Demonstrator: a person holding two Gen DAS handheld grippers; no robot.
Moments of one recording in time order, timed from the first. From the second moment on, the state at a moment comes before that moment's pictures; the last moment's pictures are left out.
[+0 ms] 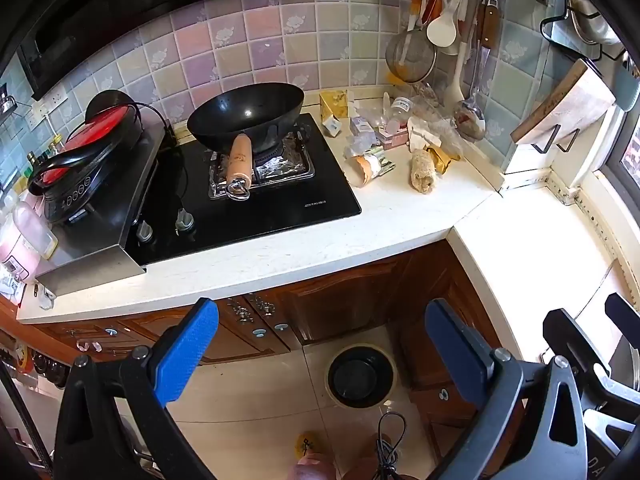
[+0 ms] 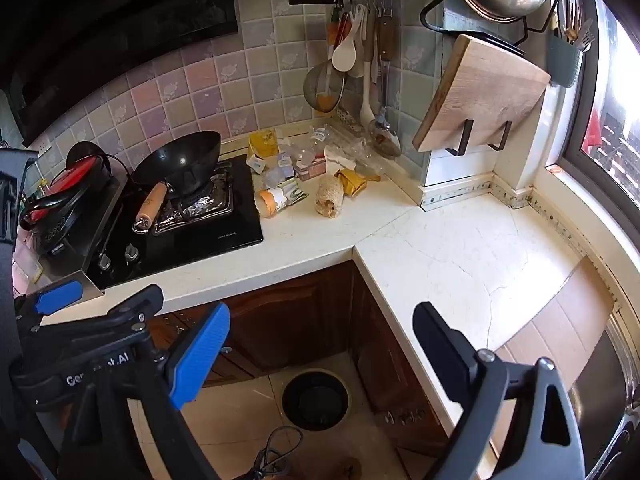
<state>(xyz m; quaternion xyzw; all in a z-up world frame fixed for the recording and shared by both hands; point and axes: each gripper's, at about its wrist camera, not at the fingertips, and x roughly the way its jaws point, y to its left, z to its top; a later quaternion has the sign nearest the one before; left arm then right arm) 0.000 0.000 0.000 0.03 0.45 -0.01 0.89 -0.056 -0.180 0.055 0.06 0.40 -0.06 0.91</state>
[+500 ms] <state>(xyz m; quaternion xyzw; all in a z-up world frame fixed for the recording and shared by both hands) -0.003 0.001 0.004 0.03 0.44 -0.01 0.90 -0.058 -0.181 0.057 0.06 0.40 -0.06 0.91</state>
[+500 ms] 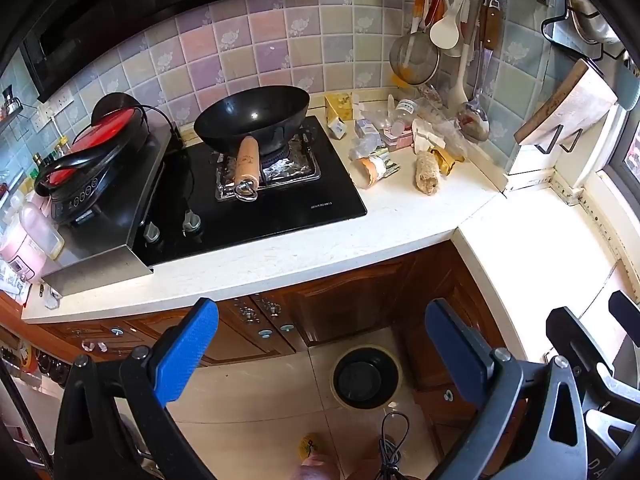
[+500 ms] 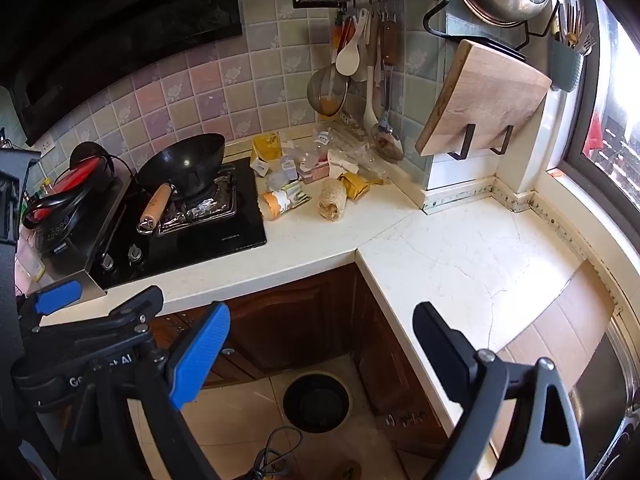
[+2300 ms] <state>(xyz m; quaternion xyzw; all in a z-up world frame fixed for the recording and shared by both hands) -0.011 -0.006 0.009 0.02 0.43 -0.03 0.90 -0.068 -0.189 0.060 0.06 0.39 -0.07 0.91</state>
